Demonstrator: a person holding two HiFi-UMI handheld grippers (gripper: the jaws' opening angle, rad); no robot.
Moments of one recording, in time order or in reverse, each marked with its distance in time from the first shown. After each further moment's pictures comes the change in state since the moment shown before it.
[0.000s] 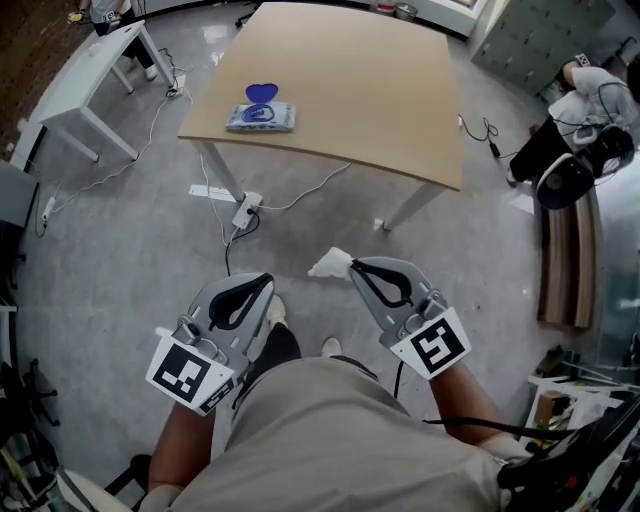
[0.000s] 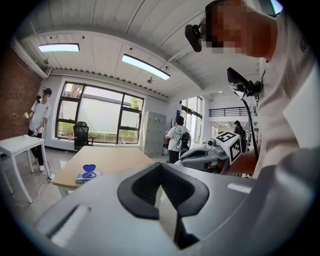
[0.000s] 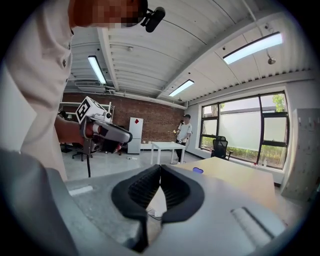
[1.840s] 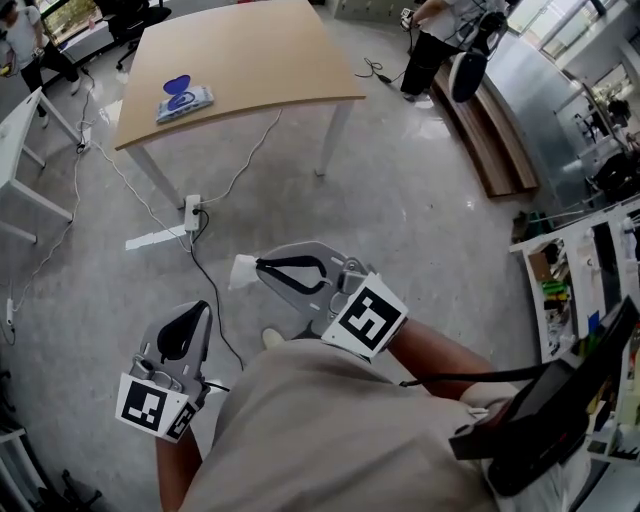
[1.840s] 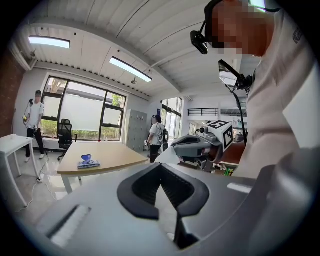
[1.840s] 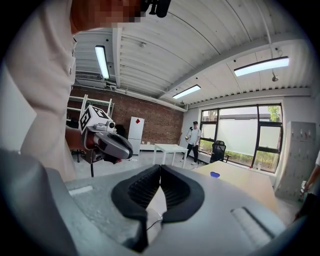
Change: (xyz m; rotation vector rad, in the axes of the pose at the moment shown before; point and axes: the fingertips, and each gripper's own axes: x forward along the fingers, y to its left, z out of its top) left arm -0.288 -0.024 -0.075 0.053 0.028 -0.231; right arm 0.026 0.315 0.062 -0.060 -0.010 -0.088
